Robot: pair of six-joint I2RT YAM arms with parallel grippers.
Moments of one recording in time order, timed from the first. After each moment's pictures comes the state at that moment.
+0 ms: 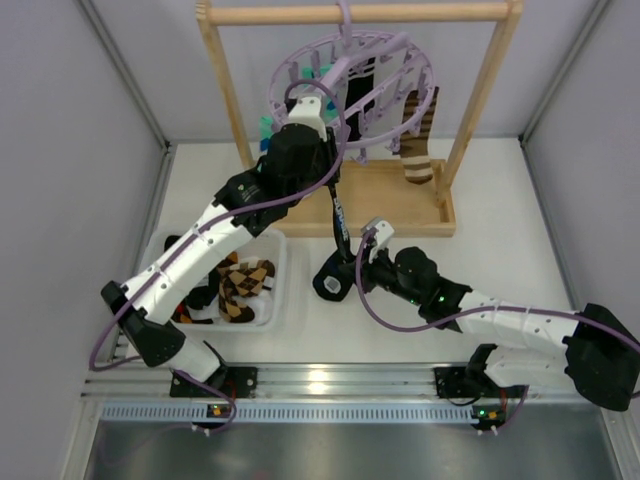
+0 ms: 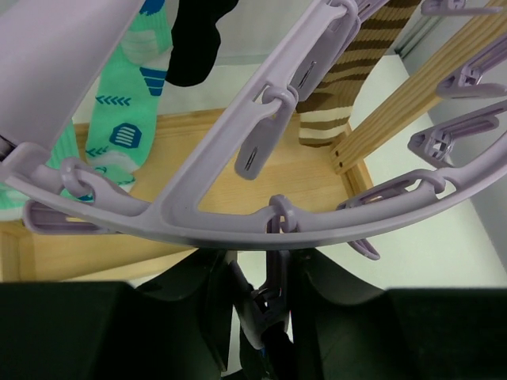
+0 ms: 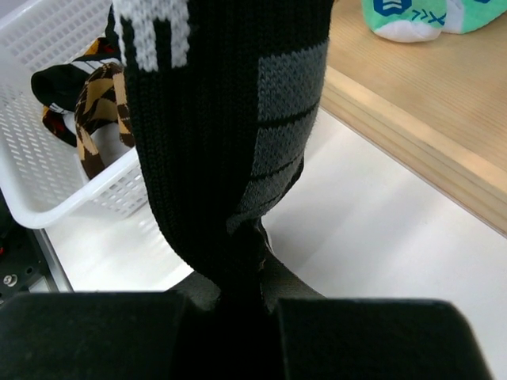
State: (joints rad) left arm -0.79 1.52 1.74 -0.54 -0.38 -0.42; right arm 0.94 1.14 0.54 0.38 0.02 0.23
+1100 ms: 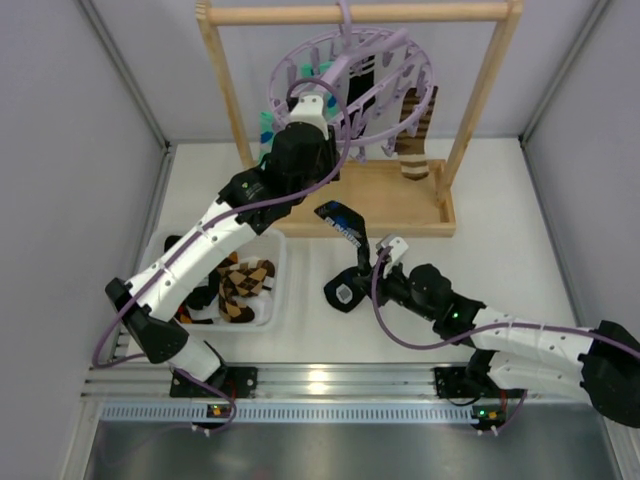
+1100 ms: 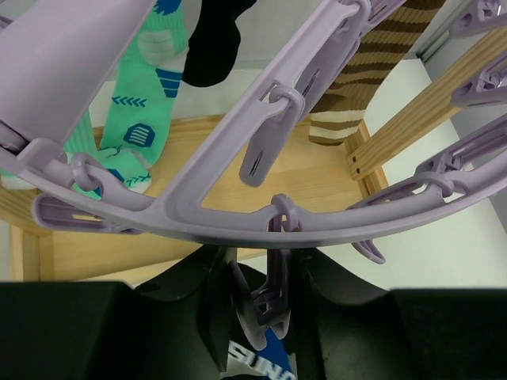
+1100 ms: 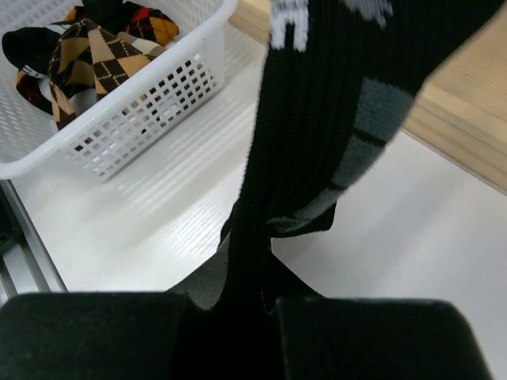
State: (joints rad) left arm -0.79 1.54 1.76 -0.55 -0.44 -0.40; right arm 0.95 1.00 0.37 0.40 0.05 0.21
